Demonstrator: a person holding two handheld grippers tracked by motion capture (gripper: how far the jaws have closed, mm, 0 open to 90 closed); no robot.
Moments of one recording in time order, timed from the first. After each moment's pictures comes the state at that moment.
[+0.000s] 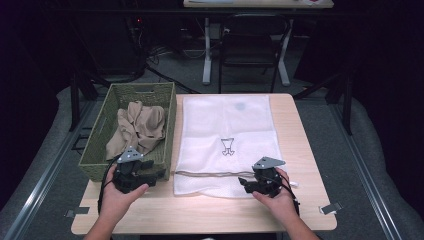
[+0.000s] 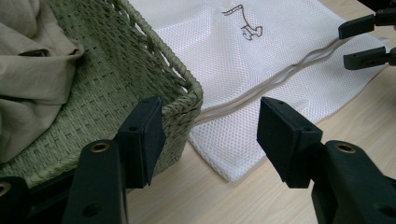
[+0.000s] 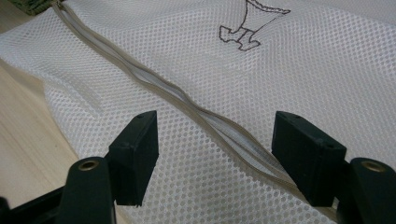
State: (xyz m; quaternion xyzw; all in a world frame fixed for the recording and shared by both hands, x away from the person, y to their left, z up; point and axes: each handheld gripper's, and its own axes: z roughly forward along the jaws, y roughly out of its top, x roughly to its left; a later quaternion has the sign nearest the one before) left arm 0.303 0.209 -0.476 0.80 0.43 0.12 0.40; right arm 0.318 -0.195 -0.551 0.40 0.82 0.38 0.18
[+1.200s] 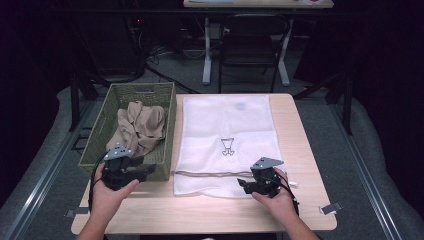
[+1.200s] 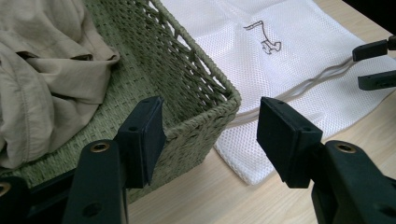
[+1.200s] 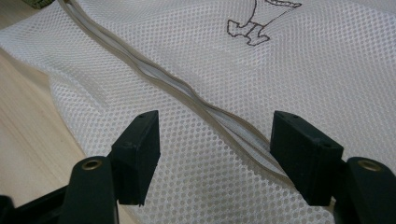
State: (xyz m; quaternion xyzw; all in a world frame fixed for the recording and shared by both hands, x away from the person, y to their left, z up) left arm 0.305 0.233 -0.467 0.78 0.45 0.14 0.41; right arm 0.319 -0.192 -0.552 0.40 0.82 0.37 0.16
